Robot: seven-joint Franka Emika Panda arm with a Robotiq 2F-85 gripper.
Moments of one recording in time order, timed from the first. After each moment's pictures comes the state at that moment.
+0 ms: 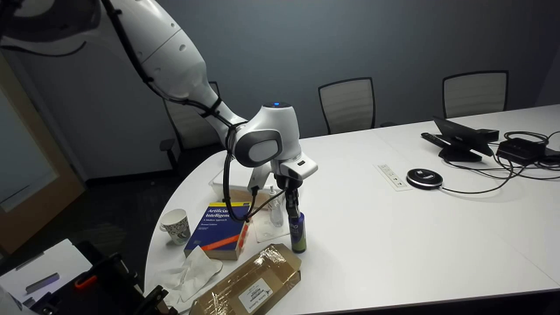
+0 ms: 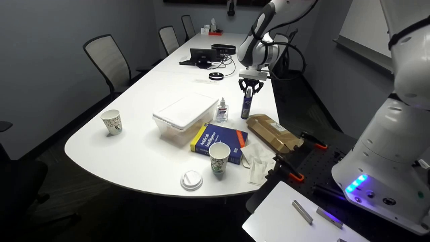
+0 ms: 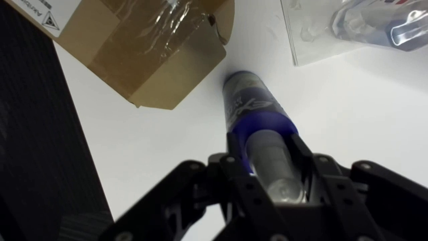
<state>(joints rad) -0.17 0.67 -0.22 -1.95 0.18 2.67 0.55</state>
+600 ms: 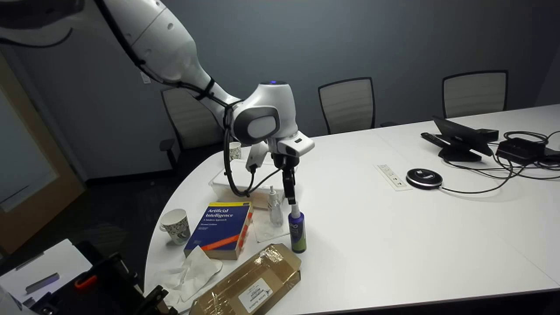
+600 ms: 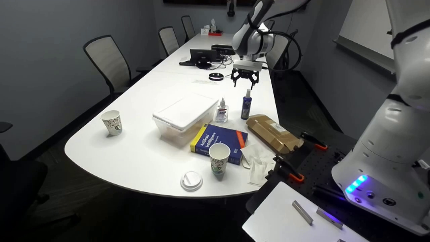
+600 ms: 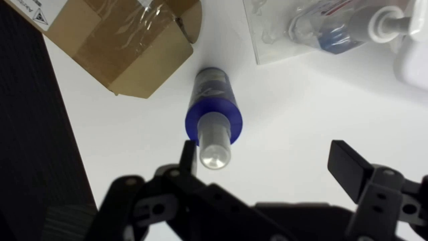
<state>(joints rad) -0.11 0.60 -0.24 -1.91 0.17 2.57 0.56</state>
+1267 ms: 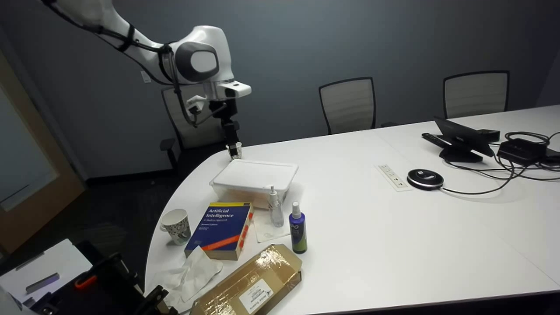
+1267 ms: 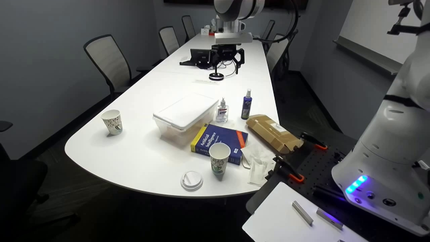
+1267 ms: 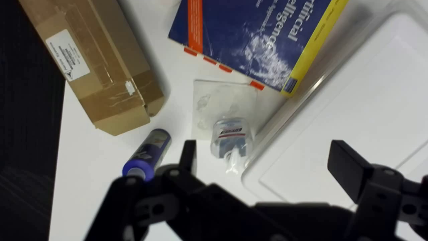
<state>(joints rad) 0.11 0.24 -0.15 -2.05 -0.01 2.27 0.62</state>
